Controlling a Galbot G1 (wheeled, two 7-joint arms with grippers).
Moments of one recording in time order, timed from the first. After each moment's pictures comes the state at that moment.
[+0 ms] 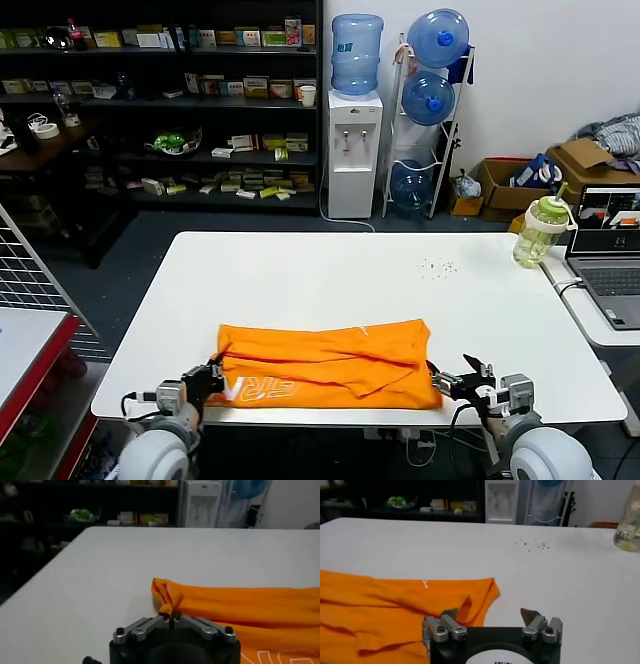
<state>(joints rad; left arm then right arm) 1.33 -0.95 -0.27 -1.83 -0.65 0.29 -0.34 -1.44 0.94 0.44 1.99 0.65 -0.51 0.14</state>
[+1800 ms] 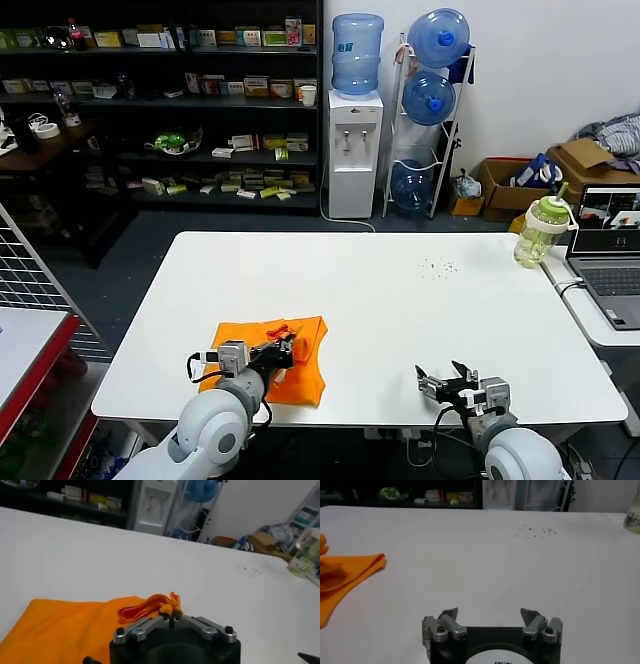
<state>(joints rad) 1.04 -1.03 0.05 -1.97 -0.97 0.47 -0.56 -1.39 1.02 0.39 1.91 0.58 -0.52 0.16</state>
